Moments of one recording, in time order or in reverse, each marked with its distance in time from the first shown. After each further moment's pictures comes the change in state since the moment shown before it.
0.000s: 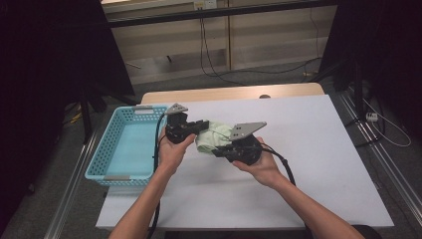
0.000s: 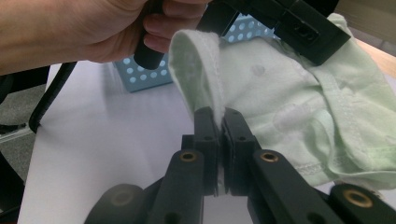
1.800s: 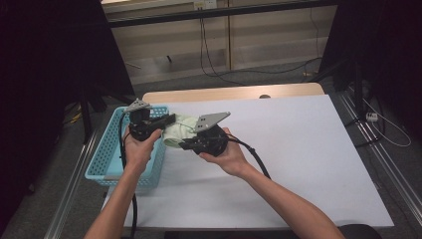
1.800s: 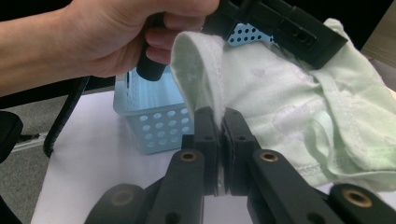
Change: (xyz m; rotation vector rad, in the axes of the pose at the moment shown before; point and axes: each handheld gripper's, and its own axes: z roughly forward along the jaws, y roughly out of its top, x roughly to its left) left arm 0.049 0.007 -0.077 -0.082 0.125 -0.024; right arm 0.018 0.058 0.060 -0.060 0.076 -0.059
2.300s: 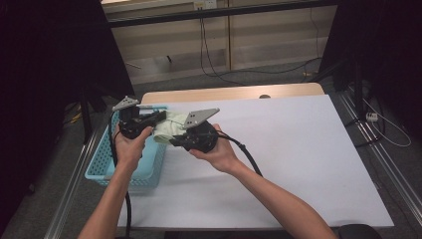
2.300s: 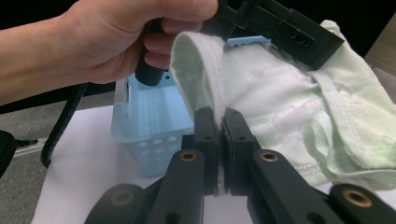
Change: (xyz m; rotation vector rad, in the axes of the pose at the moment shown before) left arm 0.018 0.006 -0.019 -0.021 0.046 -0.002; right arm 0.002 0.019 0.019 -0.016 0.004 -0.010
